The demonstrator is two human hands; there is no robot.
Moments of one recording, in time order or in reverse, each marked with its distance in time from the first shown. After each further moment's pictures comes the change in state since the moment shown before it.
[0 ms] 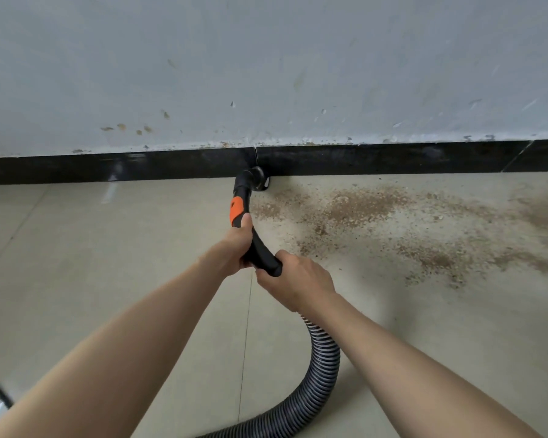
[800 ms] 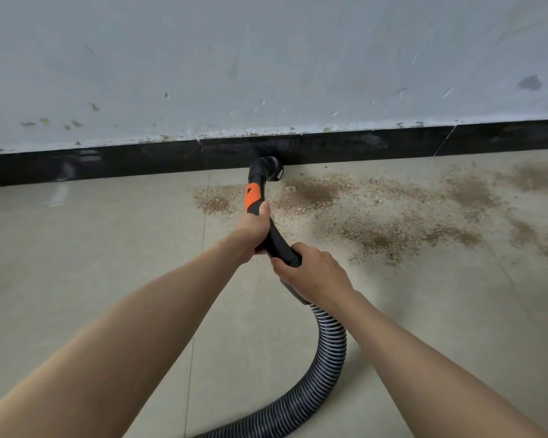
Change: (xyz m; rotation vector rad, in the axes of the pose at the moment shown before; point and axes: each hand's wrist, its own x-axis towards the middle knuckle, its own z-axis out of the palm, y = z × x) left_hand -0.016 -0.003 0.115 0.172 -0.107 0.120; right_hand -0.041 0.087 -0.046 0.143 0.109 0.169
